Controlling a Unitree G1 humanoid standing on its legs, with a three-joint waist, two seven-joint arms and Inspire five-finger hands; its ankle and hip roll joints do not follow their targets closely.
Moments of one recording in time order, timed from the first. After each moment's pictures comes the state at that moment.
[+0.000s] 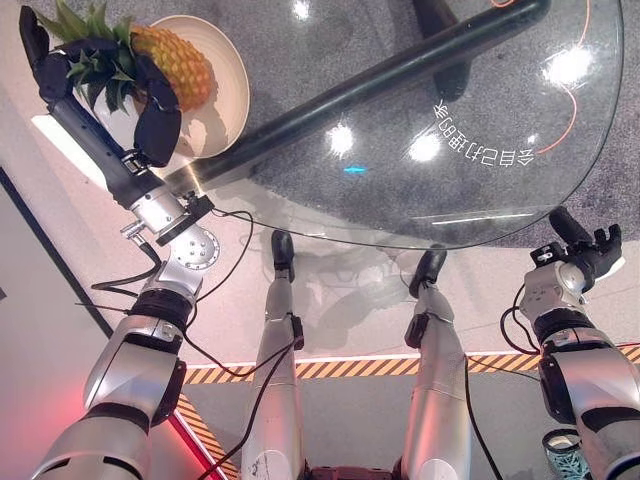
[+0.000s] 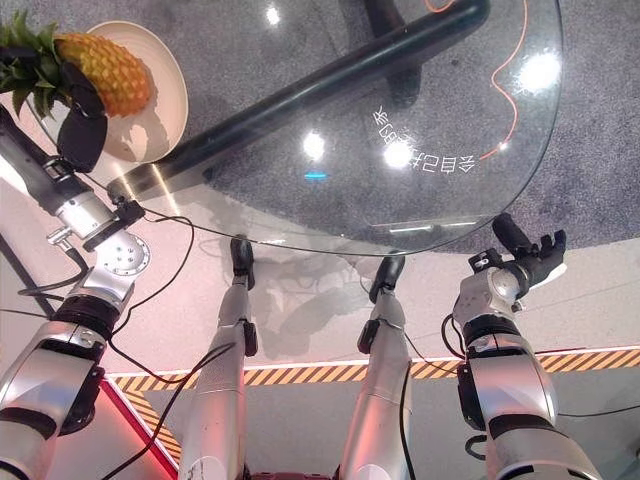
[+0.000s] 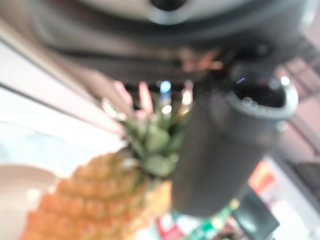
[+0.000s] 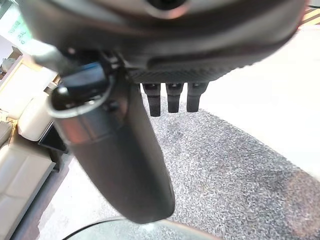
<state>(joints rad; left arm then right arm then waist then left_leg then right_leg) -0.86 0.54 -0.26 0.88 0.07 -0.79 1.20 -0.85 -0.55 0.08 1.23 1.09 -0.38 -0.54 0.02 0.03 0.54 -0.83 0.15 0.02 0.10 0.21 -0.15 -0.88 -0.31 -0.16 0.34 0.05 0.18</state>
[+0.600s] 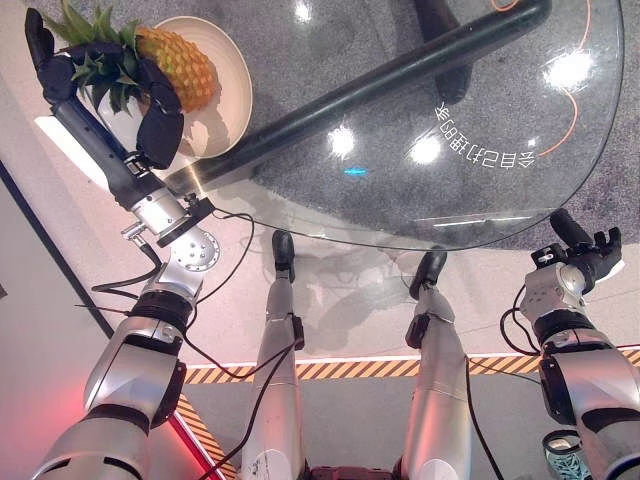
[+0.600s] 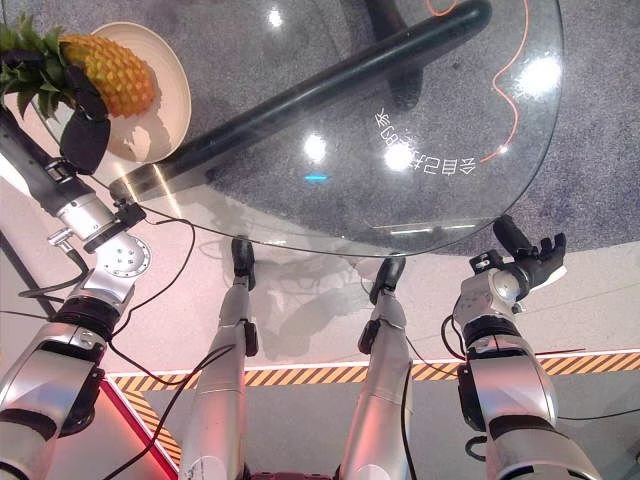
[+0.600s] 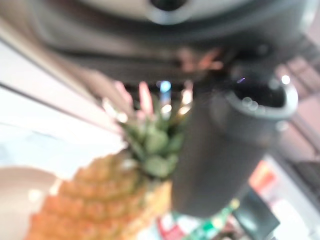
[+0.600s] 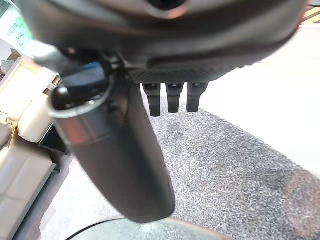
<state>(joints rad) -0.85 0.54 -0.26 0.88 0.07 -0.79 1.18 -0.84 -0.55 0.07 1.23 1.10 -0.38 -0.54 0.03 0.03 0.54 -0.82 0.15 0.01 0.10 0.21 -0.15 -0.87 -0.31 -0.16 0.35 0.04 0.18</state>
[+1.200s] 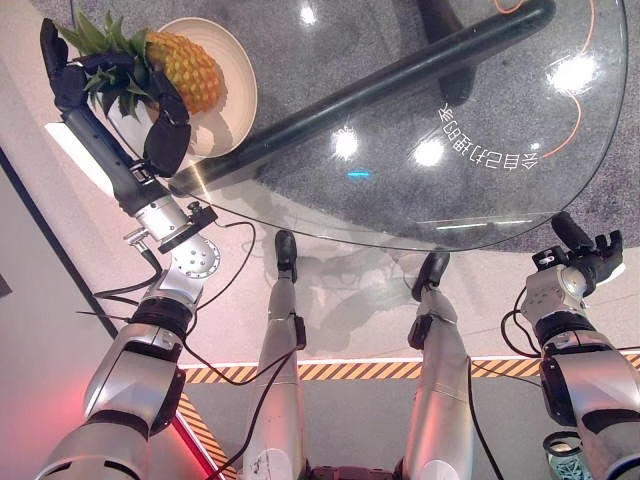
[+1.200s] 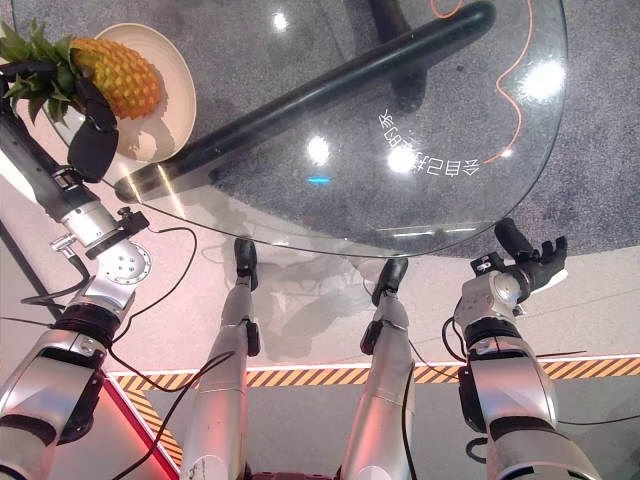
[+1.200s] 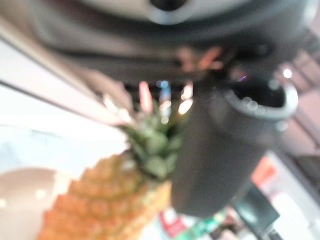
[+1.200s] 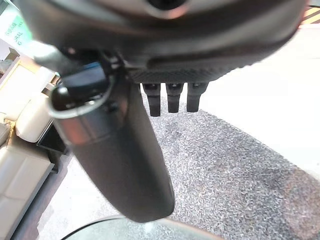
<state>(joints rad) -0.82 0.54 -0.27 0.86 0.07 -0.79 1.14 -0.83 -0.55 0.07 1.23 1.10 -0.38 -0.54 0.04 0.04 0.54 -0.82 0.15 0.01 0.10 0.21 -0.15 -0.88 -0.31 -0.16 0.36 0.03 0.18</state>
